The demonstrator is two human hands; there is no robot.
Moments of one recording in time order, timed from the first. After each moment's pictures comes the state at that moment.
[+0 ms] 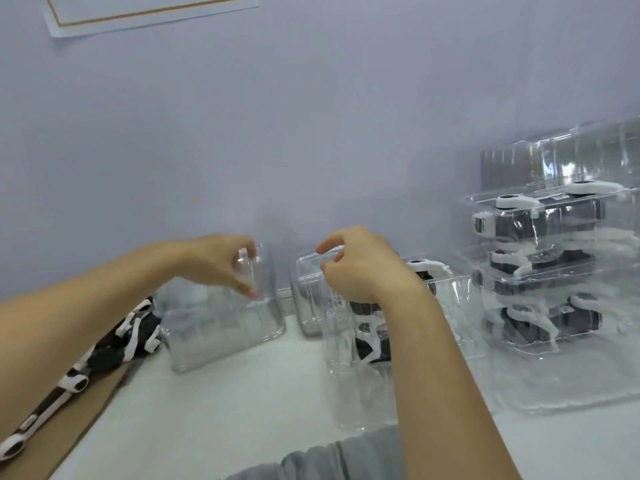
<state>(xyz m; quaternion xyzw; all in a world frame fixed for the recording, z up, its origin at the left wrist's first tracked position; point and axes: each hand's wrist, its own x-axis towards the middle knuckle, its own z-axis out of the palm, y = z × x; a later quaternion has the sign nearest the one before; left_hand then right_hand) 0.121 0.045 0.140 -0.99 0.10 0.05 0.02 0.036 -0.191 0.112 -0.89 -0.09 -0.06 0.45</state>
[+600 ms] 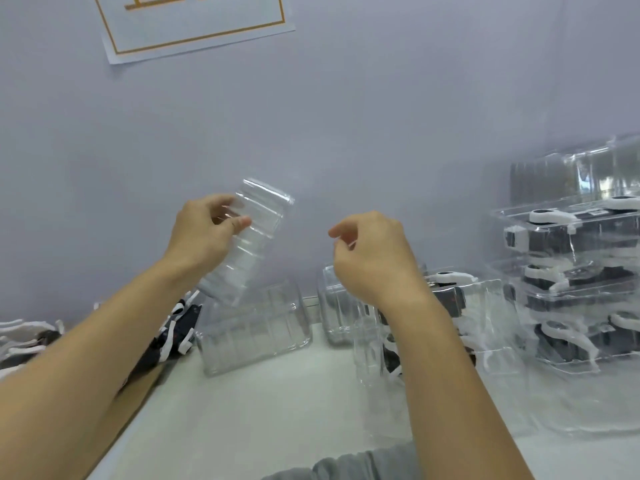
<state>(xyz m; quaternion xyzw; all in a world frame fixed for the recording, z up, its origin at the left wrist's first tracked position) 0.086 0.058 0.157 -0.86 0.05 -0.32 -0.40 0.034 -0.163 0.126 -0.86 -0.09 -0.23 0.45</state>
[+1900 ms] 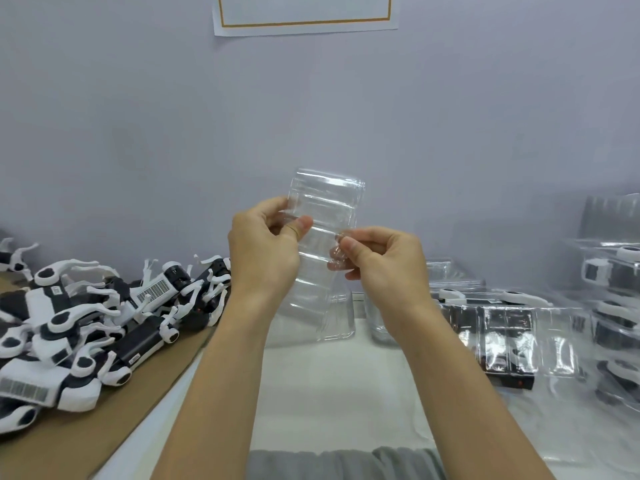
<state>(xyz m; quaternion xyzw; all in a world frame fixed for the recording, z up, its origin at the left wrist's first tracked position) 0.010 0.050 0.129 -0.71 0.02 -0.39 -0.58 0.023 -0.085 0.115 -0.64 -0.16 -0.12 0.74</state>
